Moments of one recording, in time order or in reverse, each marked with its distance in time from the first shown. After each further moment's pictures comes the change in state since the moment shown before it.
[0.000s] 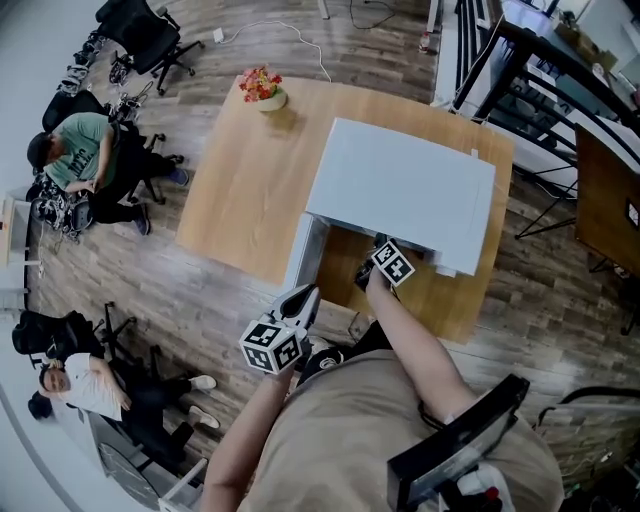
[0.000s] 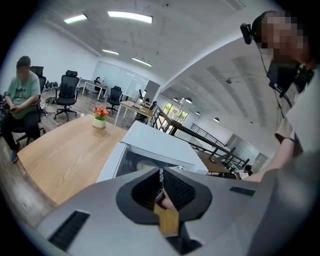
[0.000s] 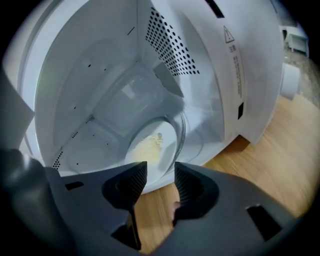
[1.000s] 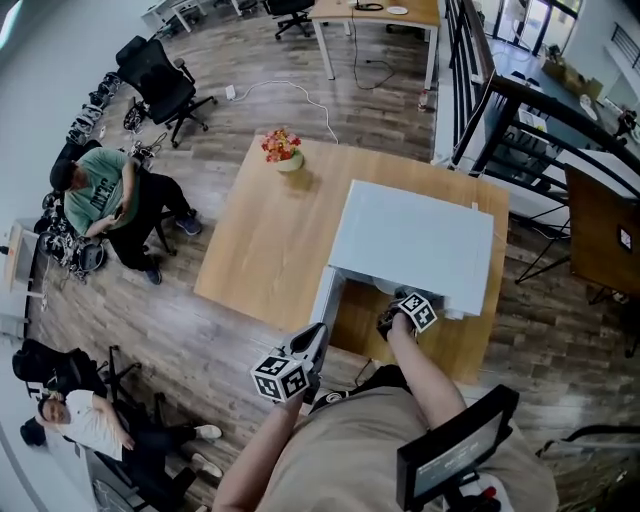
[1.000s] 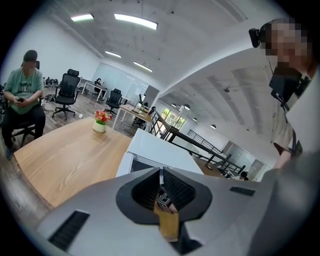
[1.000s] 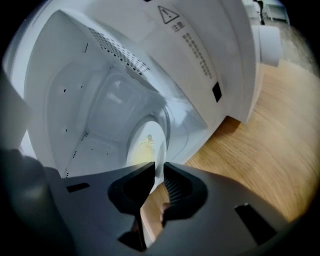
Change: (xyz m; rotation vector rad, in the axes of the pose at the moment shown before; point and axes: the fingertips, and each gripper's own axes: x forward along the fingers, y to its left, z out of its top) left arm -0.017 0.026 0.025 -0.026 -0.057 -0.058; right arm 0.002 -0.024 -0.003 0.257 0.068 0.041
